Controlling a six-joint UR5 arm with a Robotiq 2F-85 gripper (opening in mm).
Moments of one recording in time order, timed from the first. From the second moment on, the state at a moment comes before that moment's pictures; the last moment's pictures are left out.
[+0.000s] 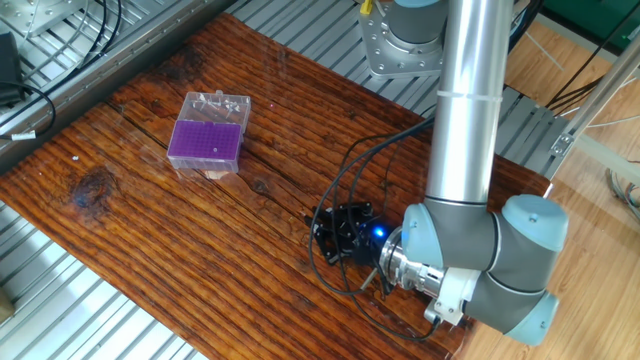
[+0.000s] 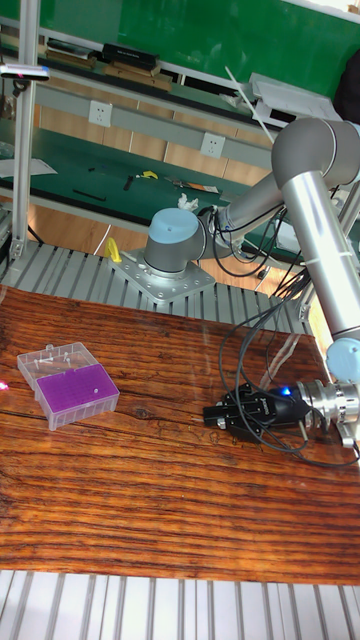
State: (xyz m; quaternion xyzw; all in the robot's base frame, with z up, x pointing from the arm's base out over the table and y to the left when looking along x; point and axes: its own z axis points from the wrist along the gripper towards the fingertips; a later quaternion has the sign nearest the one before) arm 0.496 0.107 0.014 0.56 -0.59 0.44 0.39
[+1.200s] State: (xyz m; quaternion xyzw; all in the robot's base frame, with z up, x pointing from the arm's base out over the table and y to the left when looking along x) arm 0.494 0.105 0.017 0.56 -0.60 0.44 0.37
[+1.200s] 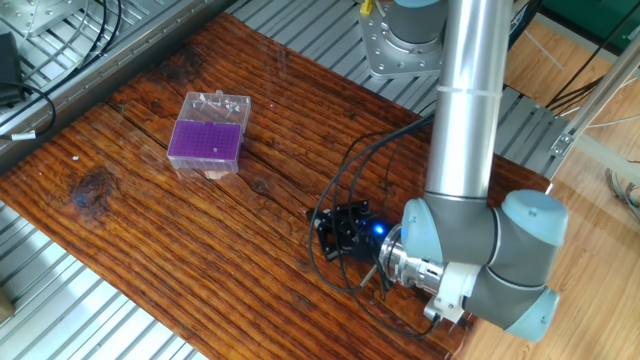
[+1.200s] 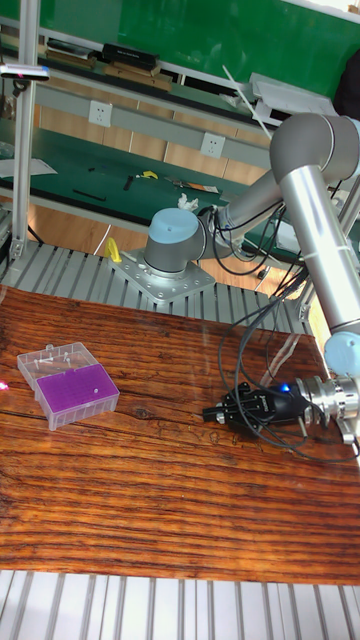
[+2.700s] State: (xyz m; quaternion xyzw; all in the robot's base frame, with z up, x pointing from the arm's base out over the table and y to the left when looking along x) arm 0.493 0.088 0.040 0.62 -0.63 0.36 0.29
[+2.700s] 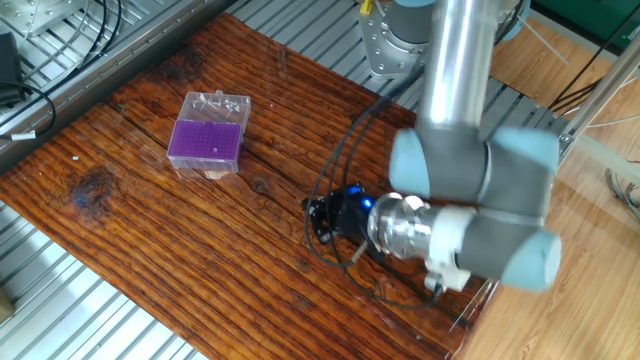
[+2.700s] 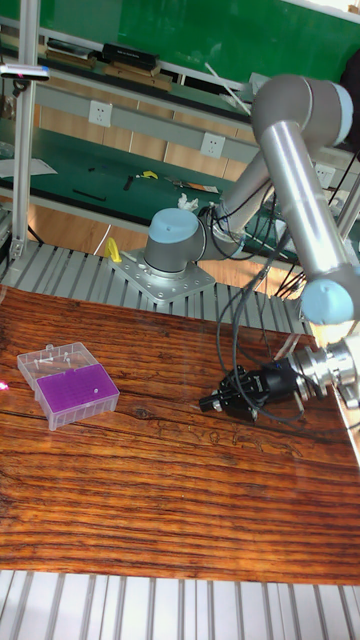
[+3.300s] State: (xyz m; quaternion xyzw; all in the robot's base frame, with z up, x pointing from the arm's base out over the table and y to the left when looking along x) arm 0.498 0.095 0.027 0.66 -0.66 0.31 0.20
